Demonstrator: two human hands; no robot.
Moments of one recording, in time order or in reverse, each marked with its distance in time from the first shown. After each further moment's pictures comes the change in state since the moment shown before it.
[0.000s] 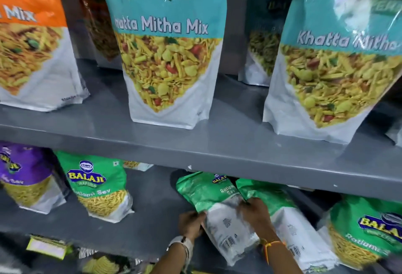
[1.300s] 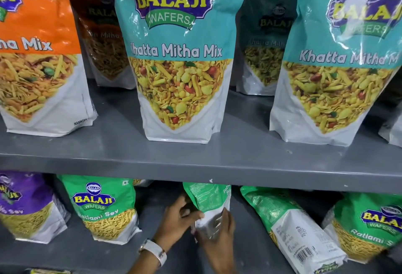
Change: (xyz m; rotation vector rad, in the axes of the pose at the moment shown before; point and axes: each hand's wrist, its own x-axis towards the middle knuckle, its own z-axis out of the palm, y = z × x) left_hand -0.016 0.080 -0.080 0.274 -0.289 0.677; right_hand -0.091 -0.047 0.112 0.346 0.228 -0.314
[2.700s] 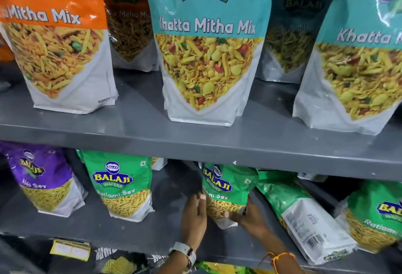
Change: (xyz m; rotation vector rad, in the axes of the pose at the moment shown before) left_hand -0.027 -0.025 0.029 0.117 0.276 -0.166; right_hand 0.049 0.032 -0.049 0.057 -0.465 0.072
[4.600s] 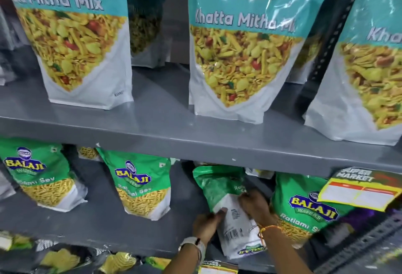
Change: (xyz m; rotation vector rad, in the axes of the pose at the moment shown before) left_hand -0.052 0.032 0.222 -0.184 -0.337 -0.484; right_hand -0.013 0.007 -0.202 -0.383 0.218 0.328
